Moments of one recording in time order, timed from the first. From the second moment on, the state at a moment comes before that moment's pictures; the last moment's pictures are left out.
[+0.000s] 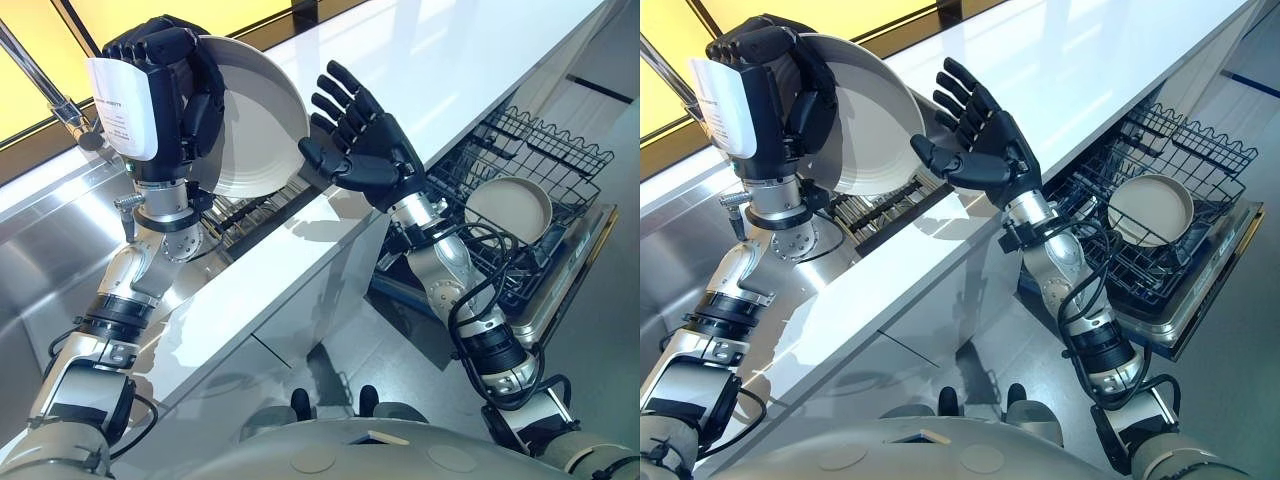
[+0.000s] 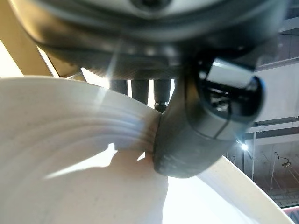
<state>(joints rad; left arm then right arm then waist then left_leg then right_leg) -0.41 0.63 -0.20 0.17 0.67 -0.35 0.99 -0.32 -0.29 0.32 -0.12 0.74 -0.01 0.09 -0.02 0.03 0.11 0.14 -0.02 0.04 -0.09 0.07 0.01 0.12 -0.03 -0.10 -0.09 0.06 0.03</state>
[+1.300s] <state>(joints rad) -0.36 0.48 -0.28 0.09 0.59 -0.42 0.91 -0.27 -0.26 0.38 -0.07 0.76 0.05 0.02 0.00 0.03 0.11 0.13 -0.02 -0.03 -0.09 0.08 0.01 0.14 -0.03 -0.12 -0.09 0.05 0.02</state>
